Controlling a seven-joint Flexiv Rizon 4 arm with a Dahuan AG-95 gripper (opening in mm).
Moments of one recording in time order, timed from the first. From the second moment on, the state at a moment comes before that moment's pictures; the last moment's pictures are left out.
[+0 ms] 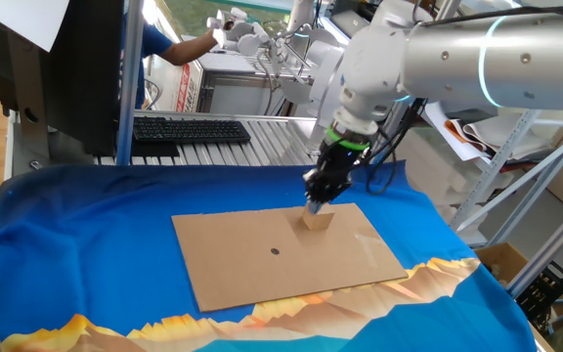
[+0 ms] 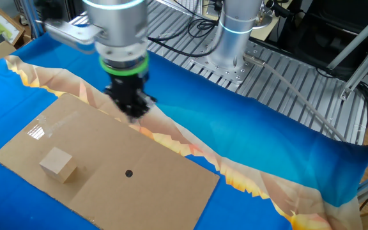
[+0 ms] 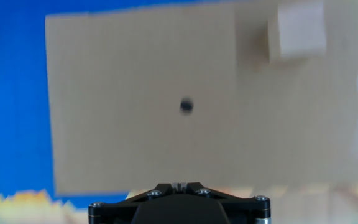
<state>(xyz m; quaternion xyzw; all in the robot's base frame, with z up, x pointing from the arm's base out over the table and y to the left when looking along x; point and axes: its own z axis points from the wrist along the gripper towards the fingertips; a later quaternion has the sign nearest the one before) 0.590 -0.045 0.194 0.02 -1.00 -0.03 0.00</state>
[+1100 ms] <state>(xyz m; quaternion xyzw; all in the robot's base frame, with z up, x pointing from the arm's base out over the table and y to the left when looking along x) 0.595 -0.059 0.189 0.01 -1.00 -0.06 0.02</state>
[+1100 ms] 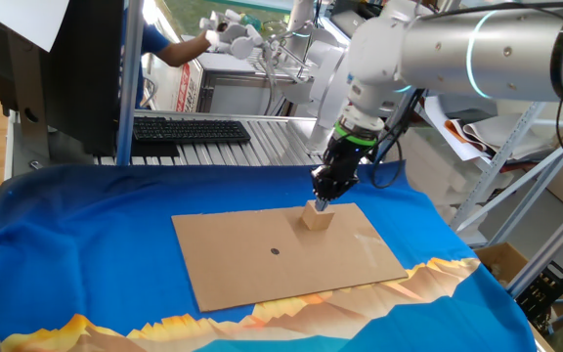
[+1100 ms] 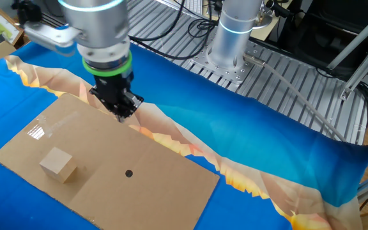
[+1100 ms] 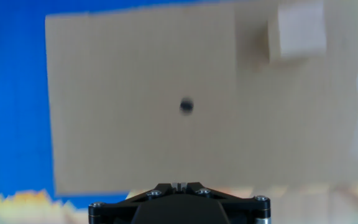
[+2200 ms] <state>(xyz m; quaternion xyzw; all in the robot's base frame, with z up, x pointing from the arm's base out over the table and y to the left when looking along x) 0.595 -0.058 0.188 -0.04 -1.00 -0.01 -0.02</state>
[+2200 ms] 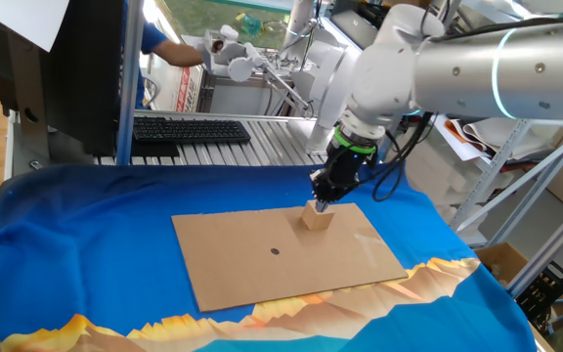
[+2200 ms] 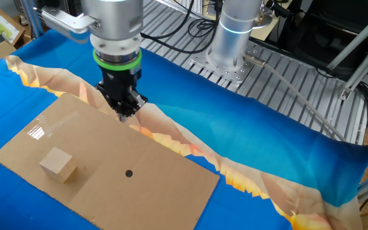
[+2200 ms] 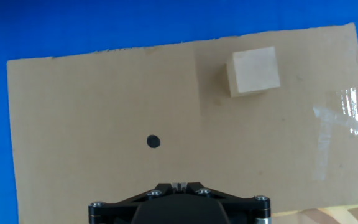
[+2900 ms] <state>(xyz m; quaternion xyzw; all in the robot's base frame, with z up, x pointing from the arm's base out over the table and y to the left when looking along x) 0.671 -0.100 0.179 0.02 -1.00 -0.04 -0.04</state>
